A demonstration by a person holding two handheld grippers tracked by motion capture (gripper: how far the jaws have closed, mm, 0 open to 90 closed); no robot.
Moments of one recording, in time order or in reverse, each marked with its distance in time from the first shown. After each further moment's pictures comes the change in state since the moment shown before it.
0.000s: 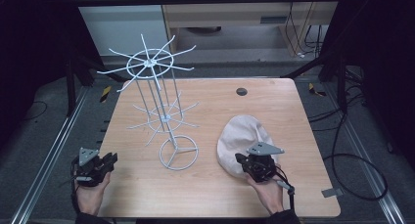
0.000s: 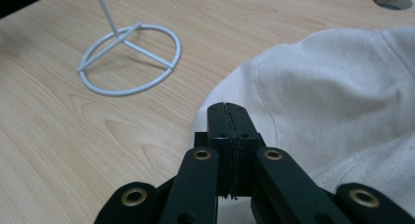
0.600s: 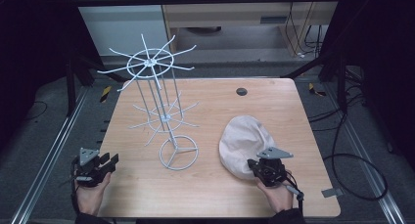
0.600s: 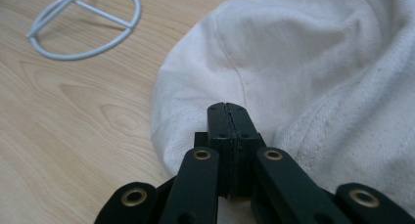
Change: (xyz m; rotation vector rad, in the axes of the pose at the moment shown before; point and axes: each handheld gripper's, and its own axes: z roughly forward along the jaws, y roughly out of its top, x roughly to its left) left arm 0.001 -0.001 0.002 0.011 0.018 0.014; right arm -0.022 -0.024 -0.010 0.082 -0.080 0.051
